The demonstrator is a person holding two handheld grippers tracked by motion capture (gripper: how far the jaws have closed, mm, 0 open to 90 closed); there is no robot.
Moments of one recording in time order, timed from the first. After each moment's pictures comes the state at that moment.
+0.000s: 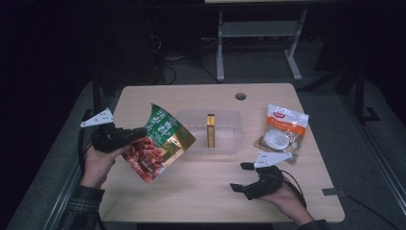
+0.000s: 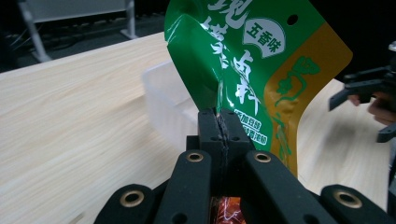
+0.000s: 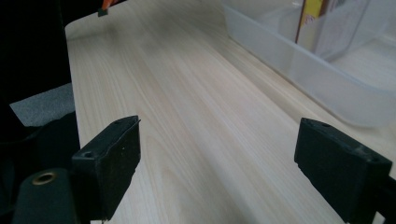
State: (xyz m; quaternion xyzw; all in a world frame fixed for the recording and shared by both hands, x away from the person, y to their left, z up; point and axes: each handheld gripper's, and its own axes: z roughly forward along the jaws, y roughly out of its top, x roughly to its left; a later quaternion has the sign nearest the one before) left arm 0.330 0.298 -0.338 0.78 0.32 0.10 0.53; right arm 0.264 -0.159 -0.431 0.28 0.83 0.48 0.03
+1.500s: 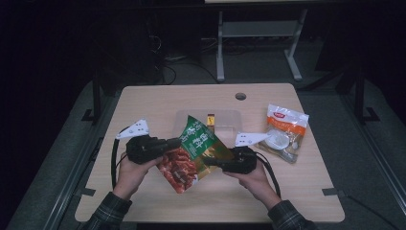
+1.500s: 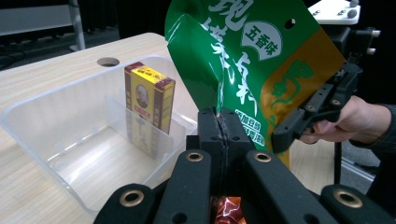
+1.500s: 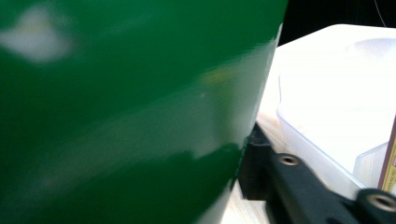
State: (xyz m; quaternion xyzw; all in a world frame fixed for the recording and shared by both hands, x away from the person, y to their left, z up) left arm 0.307 0.214 -0.351 0.78 0.26 0.06 0.56; right arm 0.307 -0.101 -0.407 0.22 0.76 0.61 -0.04
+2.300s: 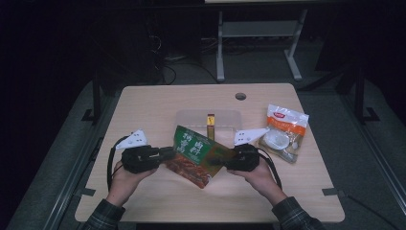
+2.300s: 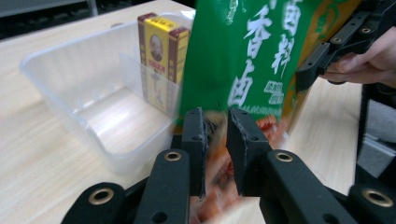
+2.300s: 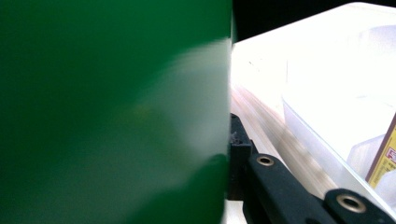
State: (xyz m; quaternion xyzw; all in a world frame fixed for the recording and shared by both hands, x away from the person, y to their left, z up) left arm 0.294 0.233 -0.372 0.81 0.29 0.08 0.51; right arm 0.310 -0.105 -0.393 0.19 0.80 0.56 -0.05
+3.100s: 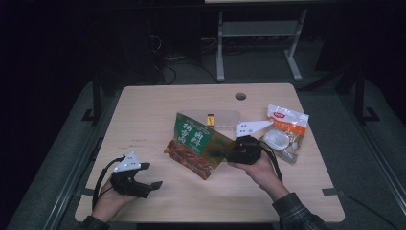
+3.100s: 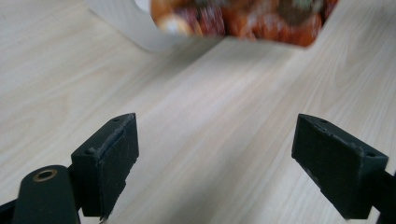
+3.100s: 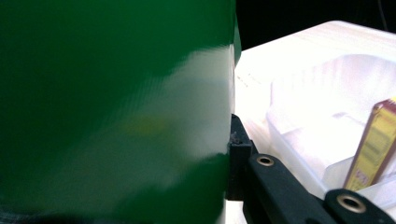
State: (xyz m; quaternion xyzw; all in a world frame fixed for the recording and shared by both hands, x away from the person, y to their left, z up) left arm 0.265 0.268 -0.428 0.85 0.31 0.11 0.41; right arm 0.315 -0.106 -0.367 0.20 0.80 0.56 -0.02
